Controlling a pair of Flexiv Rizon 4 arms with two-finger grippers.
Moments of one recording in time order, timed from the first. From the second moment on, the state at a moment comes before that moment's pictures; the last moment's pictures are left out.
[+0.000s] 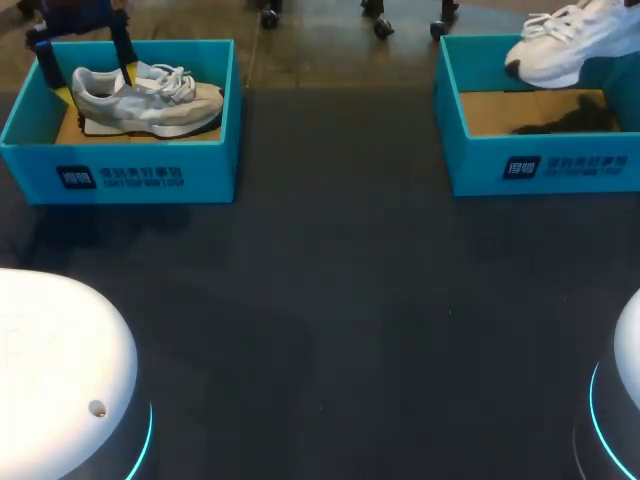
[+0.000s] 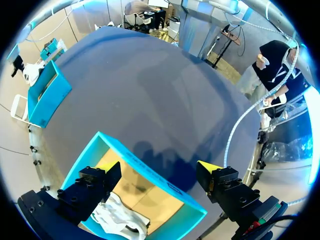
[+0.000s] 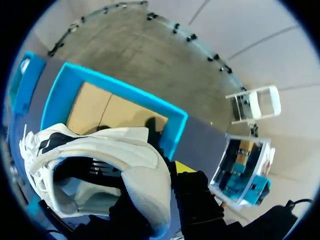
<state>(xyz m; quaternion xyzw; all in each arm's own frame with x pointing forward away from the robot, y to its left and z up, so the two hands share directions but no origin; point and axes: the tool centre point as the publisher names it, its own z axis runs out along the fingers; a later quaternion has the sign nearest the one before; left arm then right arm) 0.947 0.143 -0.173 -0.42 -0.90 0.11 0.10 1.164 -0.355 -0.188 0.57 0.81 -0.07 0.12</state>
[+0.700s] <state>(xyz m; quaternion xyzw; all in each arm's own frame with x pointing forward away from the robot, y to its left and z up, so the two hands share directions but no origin) 0.947 0.143 -0.173 -0.42 -0.90 0.11 0.10 1.130 -0.356 -0.200 0.73 0.65 -0.12 0.18</state>
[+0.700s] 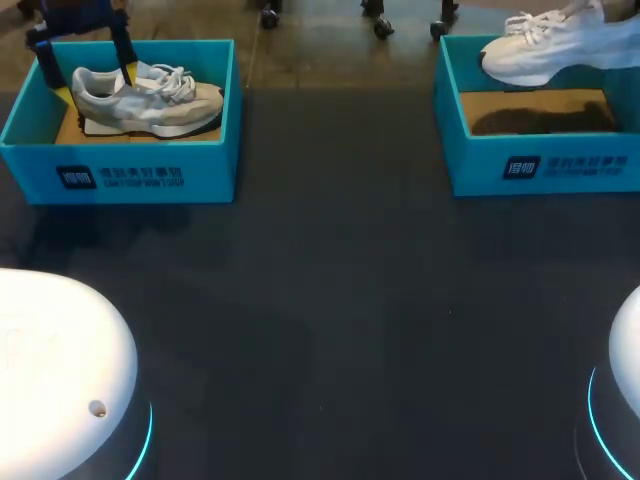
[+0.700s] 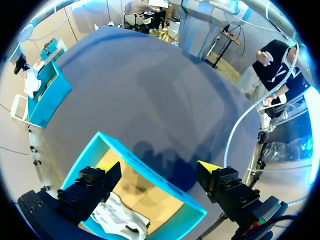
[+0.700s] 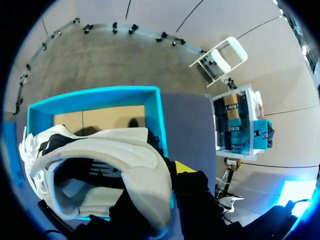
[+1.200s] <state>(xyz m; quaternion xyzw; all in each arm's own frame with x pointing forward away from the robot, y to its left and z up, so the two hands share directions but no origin) 0.947 0.143 -0.173 -0.42 -0.90 0.11 0.10 1.113 -0.346 -0.231 0.75 0.62 -0.11 0.18</state>
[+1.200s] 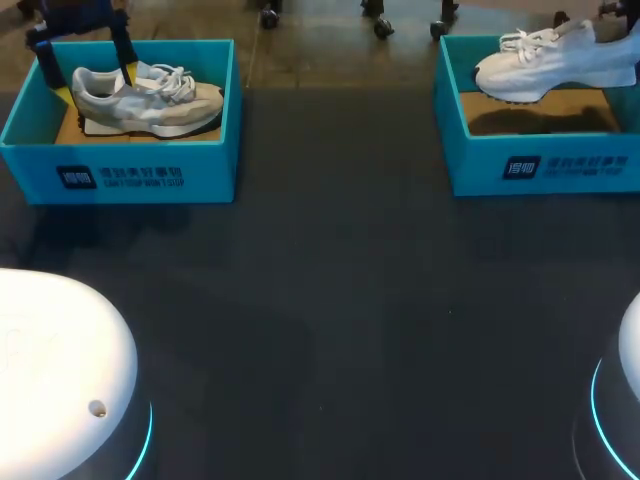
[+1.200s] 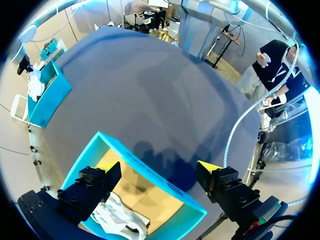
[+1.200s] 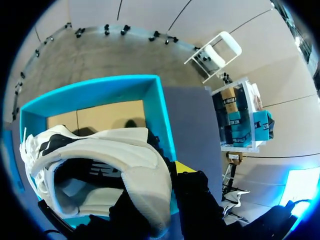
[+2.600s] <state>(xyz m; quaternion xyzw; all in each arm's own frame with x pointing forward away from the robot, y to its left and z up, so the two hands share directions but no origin) 0.947 0.143 -0.173 -0.42 -0.90 0.11 0.10 1.103 -0.341 -0.292 0.74 0.65 -0.10 0.17</state>
